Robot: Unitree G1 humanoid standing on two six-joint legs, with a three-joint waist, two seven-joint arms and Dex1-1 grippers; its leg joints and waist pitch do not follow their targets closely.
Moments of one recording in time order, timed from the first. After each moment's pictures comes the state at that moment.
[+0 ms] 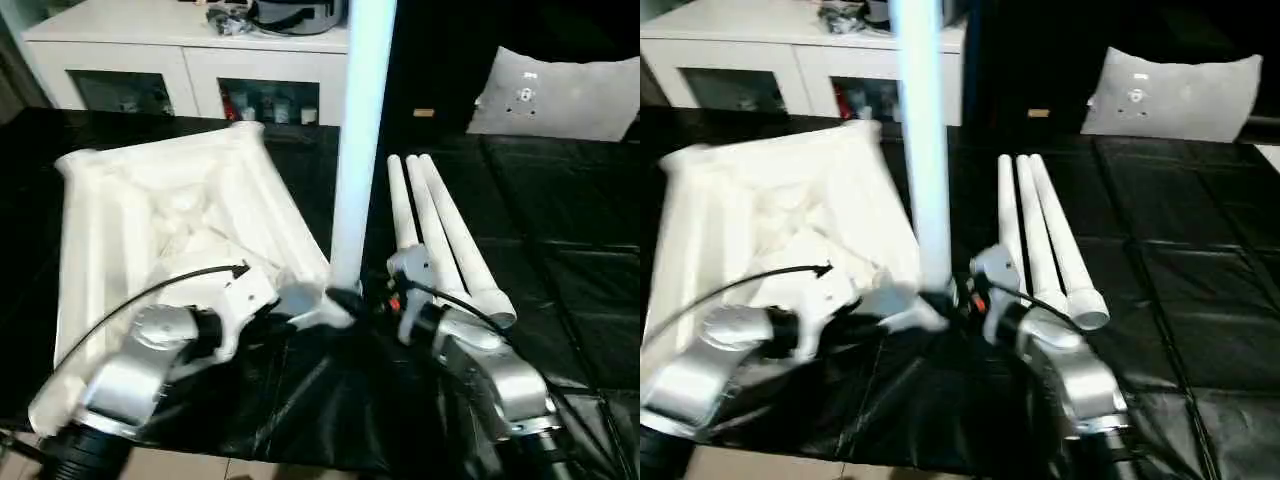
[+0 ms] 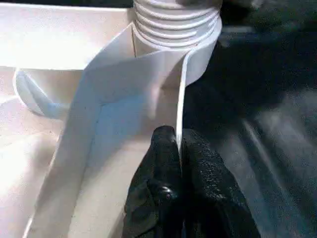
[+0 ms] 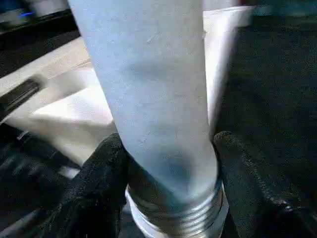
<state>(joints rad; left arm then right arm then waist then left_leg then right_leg) -0.20 0.35 -0.21 -0.09 0.04 0.58 -0.83 -0.22 -0.08 0.12 0.13 0.19 0.34 0.58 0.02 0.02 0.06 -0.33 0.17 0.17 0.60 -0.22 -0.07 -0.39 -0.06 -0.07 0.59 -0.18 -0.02</state>
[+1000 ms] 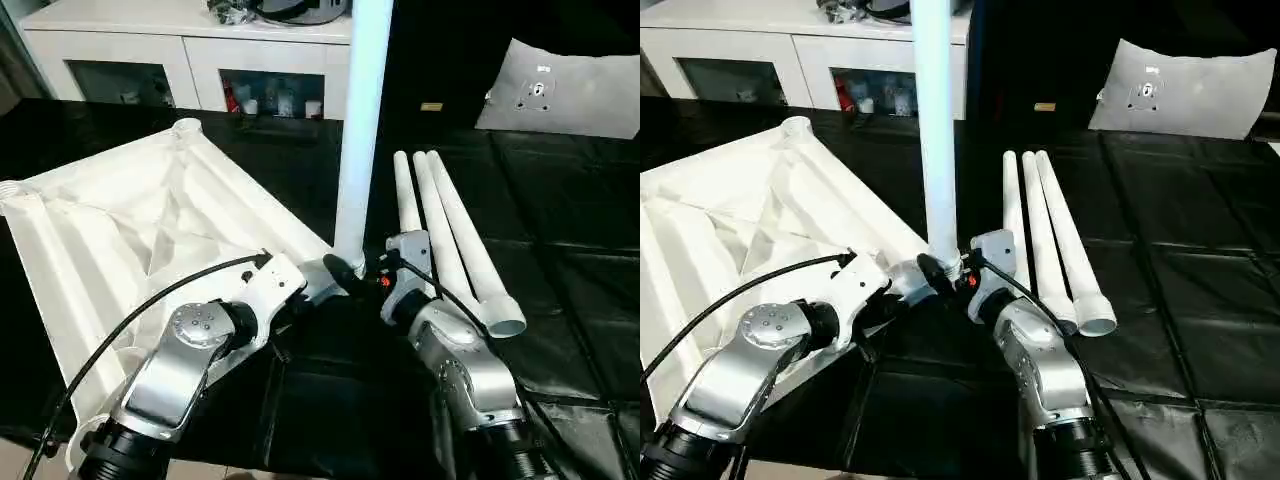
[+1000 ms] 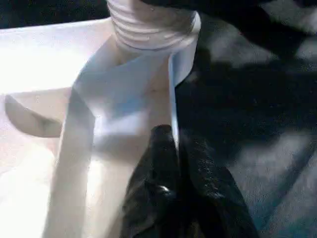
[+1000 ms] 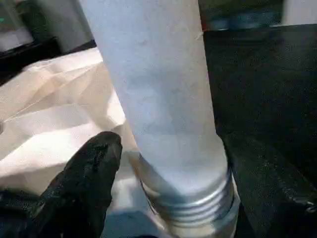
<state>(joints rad) -0.24 0.43 -0.28 -0.10 0.04 0.53 -0.84 -0.23 -0.15 0.13 0.11 0.22 0.29 0.63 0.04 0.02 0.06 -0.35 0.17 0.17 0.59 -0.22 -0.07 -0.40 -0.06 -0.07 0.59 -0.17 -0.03</state>
